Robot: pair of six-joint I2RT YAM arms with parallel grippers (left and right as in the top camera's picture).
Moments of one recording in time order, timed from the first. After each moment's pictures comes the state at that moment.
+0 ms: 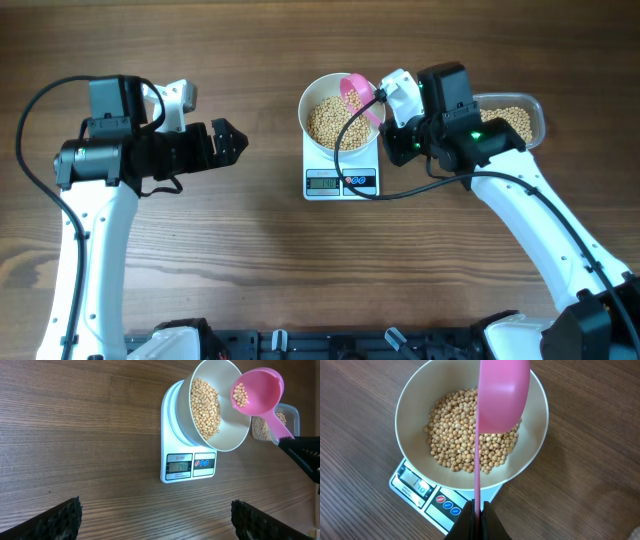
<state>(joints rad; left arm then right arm) 0.08 1.34 1.24 -1.00 0.50 -0.12 0.35 1.51 1.17 -0.60 -0.23 -0.17</state>
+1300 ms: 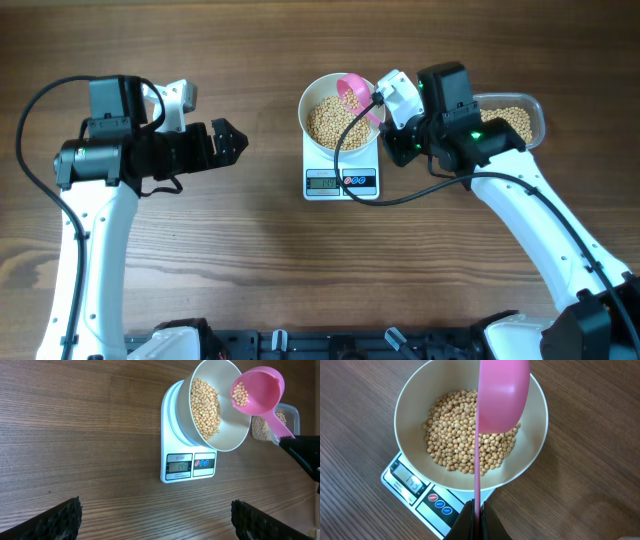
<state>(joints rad) 0.08 1.34 1.24 -1.00 0.50 -0.12 0.35 1.51 1.17 -0.59 -0.22 -0.26</state>
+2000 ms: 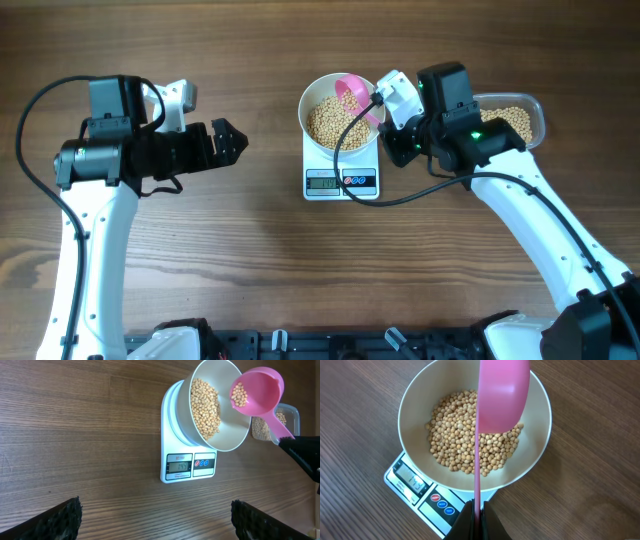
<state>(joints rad) 0.08 1.34 1.24 -1.00 0.50 -0.12 0.35 1.51 1.17 -0.59 -0.24 -0.27</state>
